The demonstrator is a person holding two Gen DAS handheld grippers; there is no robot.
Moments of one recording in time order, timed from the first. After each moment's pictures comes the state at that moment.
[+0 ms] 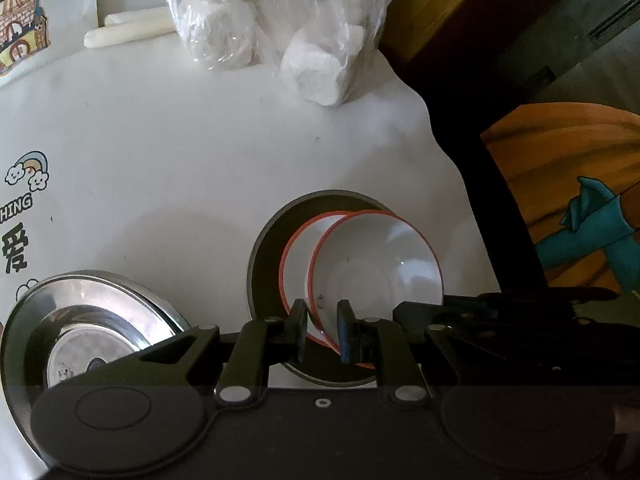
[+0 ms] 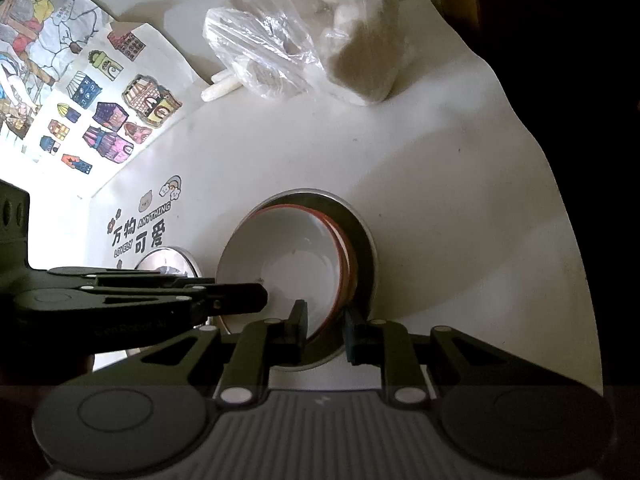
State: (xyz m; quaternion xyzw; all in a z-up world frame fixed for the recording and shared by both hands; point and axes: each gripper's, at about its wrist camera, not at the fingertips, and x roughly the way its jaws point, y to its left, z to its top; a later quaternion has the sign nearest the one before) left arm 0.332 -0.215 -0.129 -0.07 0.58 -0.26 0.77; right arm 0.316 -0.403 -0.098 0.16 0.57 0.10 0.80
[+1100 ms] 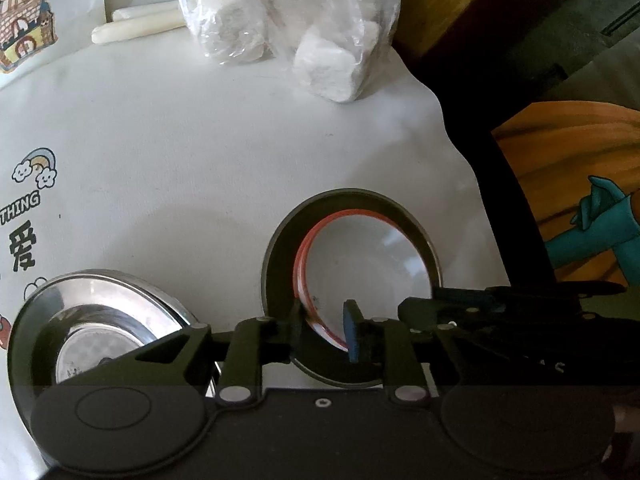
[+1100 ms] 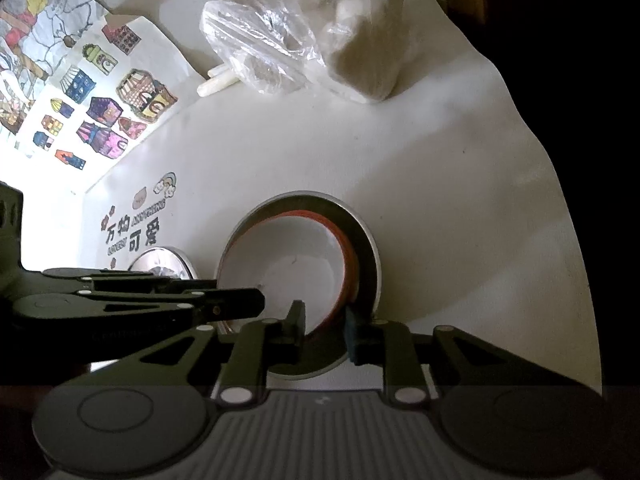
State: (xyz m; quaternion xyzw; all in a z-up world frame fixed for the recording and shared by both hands) left arm 0.336 -0.215 -0.132 -0.06 0.59 -0.25 0.76; right arm 0.325 -0.397 -0.102 0.15 0.57 0.10 0.80
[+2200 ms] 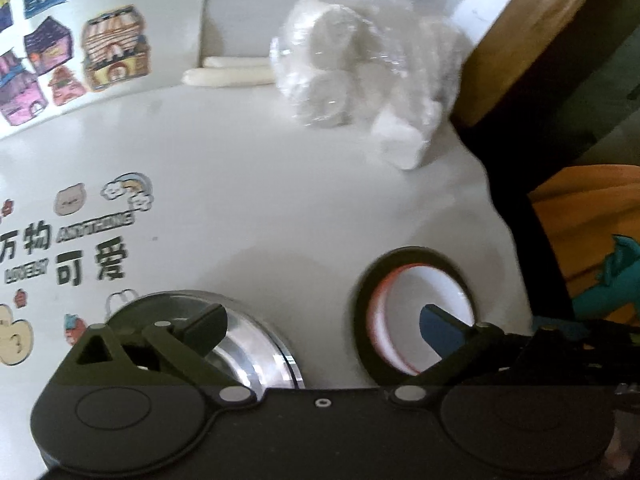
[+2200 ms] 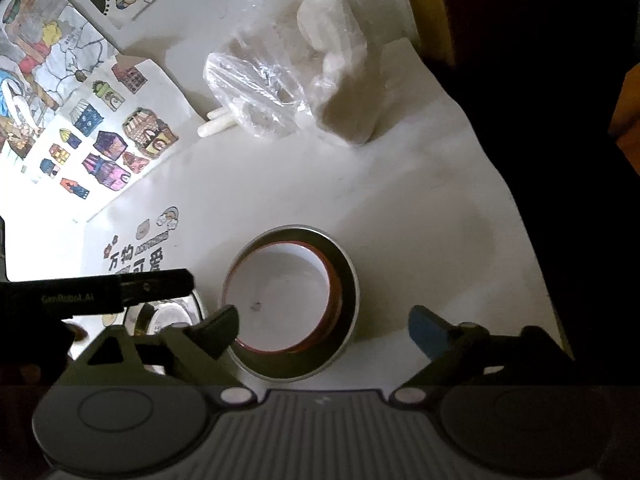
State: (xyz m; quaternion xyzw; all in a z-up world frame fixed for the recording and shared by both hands) left arm 0.329 -0.162 -0.102 -0.08 0.54 -0.17 0.82; right arm 0.306 -0.412 -0.072 0.15 0.53 0.07 0.83
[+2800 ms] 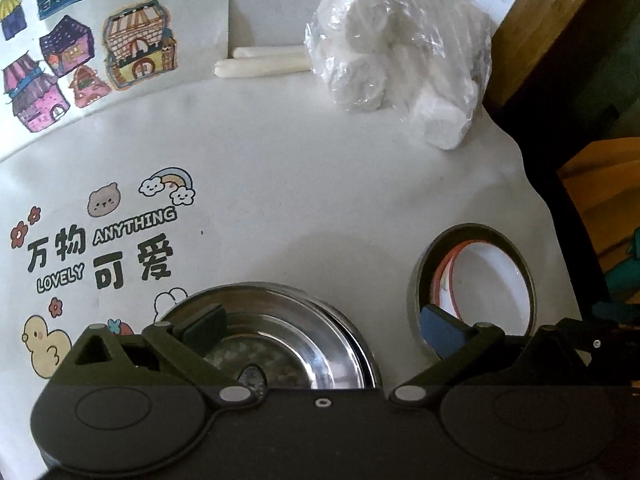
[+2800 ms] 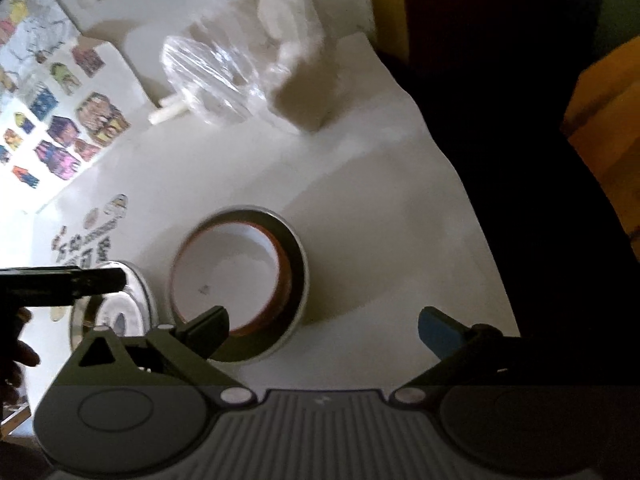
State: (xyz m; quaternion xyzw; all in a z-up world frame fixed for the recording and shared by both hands) left arm 0.332 -0.140 -0.116 -0.03 0.55 -0.16 0.82; right arm 0.294 -0.407 -0.081 0.11 0.54 -0.01 0.83
